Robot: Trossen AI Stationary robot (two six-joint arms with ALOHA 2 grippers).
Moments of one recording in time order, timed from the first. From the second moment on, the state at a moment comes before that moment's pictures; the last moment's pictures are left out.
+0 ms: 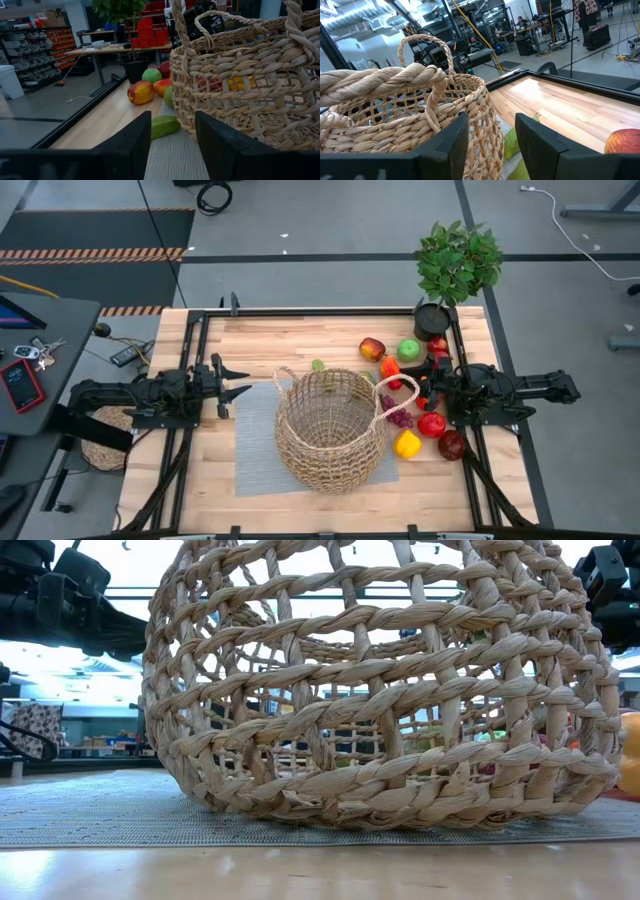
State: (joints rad) left arm -0.02 0.05 0.03 0.01 -0.25 0.09; right arm 0.03 0.03 0.01 0.08 0.26 0.34
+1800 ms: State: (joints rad) left arm -0.02 0.05 0.02 0.01 -0.31 0.08; right arm 0.03 0.03 0.01 0.08 0.26 0.34
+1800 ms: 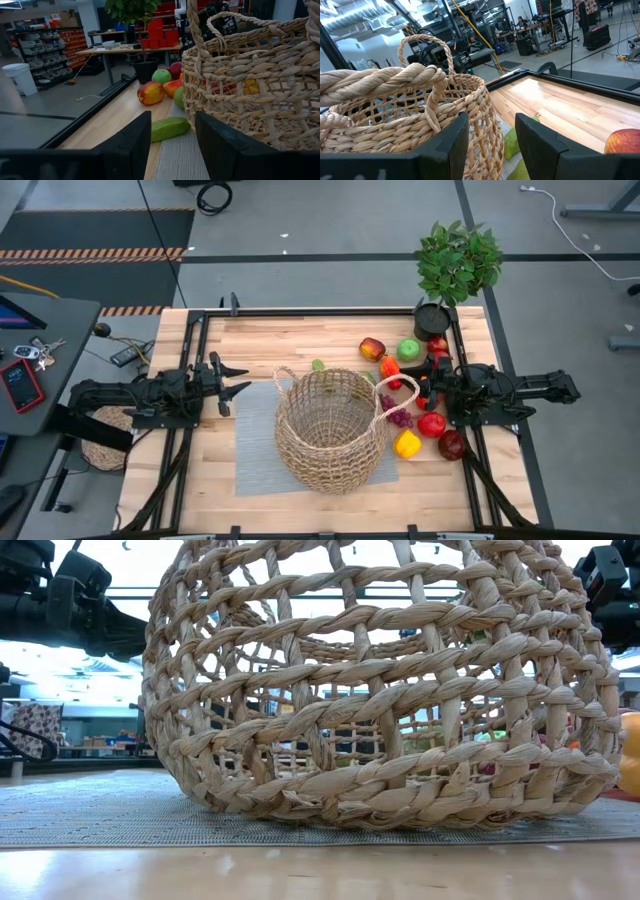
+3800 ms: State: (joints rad) left arm 0.47 0.75 0.23 0.46 -0.26 0.24; right arm 0.03 0.03 0.01 0.08 0.26 0.34
